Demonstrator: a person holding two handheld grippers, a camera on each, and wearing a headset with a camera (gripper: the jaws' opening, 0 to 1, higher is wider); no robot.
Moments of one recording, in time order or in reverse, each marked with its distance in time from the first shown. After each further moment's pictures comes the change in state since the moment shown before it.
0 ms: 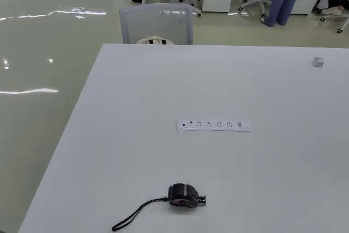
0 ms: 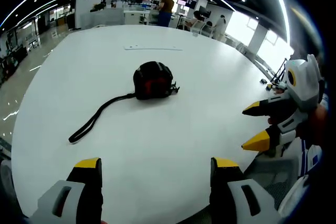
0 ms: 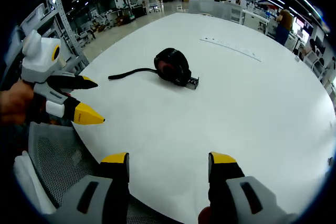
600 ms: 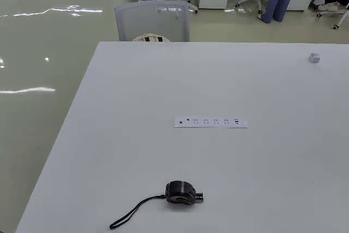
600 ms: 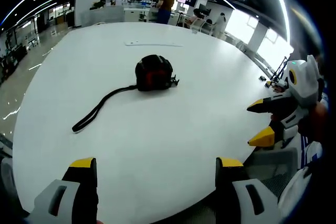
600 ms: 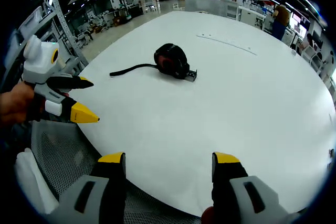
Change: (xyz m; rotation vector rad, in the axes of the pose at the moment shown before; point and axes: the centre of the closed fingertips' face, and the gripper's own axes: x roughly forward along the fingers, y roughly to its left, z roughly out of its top) left arm -0.014 0.004 -0.019 -0.001 0.020 -0.002; right arm -0.014 0.006 -0.018 0.030 0.011 -0.003
